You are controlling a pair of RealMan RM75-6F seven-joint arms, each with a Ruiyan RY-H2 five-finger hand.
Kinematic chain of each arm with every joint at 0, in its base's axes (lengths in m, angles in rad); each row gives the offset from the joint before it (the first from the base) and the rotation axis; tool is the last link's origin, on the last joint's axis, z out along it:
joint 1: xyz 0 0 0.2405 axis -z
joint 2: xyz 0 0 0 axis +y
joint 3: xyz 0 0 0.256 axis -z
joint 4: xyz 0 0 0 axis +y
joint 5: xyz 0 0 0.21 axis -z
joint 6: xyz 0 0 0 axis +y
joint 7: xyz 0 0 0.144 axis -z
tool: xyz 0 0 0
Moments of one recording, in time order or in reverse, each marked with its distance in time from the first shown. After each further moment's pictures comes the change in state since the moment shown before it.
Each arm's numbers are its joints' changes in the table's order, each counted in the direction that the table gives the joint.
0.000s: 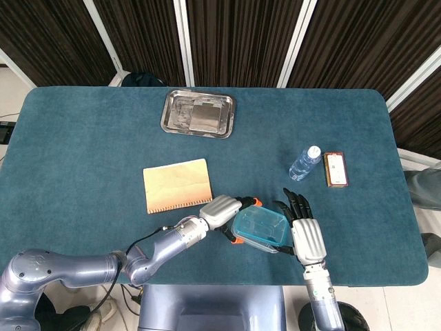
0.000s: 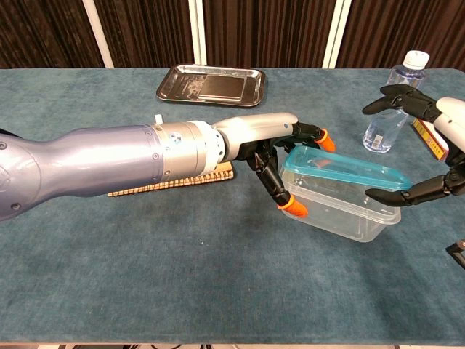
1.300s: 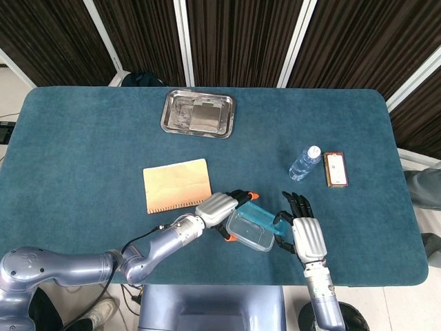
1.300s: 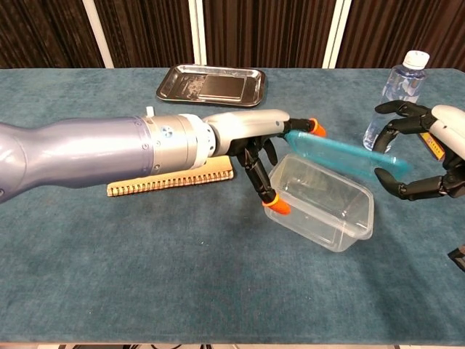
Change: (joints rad) left arm 0.006 0.053 -0.003 -0.055 0.078 -0.002 -0.117; right arm -0.004 0.014 -0.019 -0.033 -0.067 -0.040 0.042
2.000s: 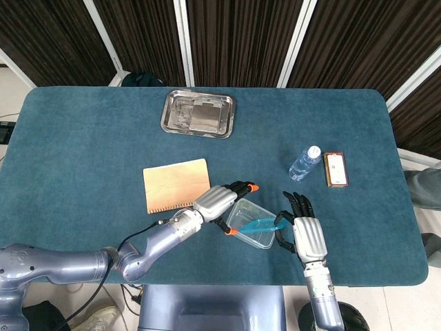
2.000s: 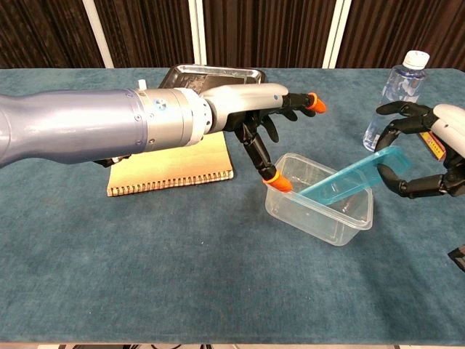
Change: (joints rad) left arm 0.006 0.056 0.025 -0.063 0.044 0.027 -0.031; right arm 0.003 -0.007 -0.013 -0.010 -0.013 0.009 0.005
